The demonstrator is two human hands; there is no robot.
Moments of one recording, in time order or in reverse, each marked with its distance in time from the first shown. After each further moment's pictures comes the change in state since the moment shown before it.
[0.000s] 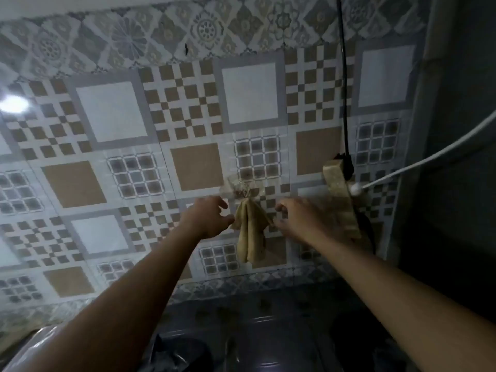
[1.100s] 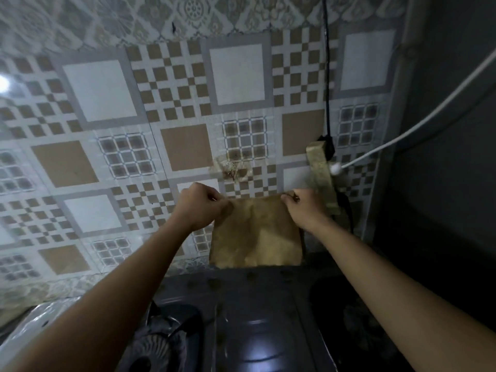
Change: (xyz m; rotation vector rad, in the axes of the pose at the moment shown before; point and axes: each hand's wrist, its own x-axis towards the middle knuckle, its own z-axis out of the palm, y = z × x) left_hand -0.070 0.037 -0.020 -0.373 0.042 -0.063; right_hand -0.050 0.010 -0.022 0.450 0.036 0.333
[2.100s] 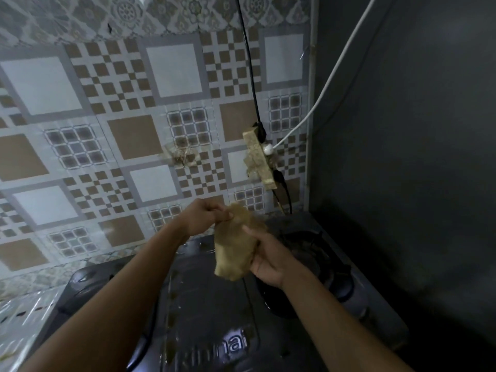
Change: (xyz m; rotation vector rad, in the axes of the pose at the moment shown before) left_hand -0.084 0.069 0.079 -0.301 -0.411 -0.045; right_hand -0.171 0.065 -0.025 1.343 -0.432 0.507
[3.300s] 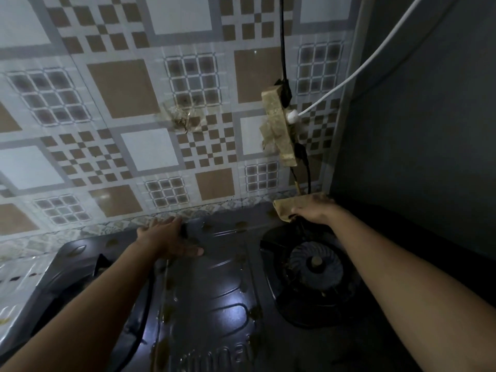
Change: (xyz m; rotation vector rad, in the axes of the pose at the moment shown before) left_hand 0.054 -0.179 -0.024 0.830 -0.131 -0.369; right_hand 0.138 -0.100 -0.136 -1.807 0.623 0.307
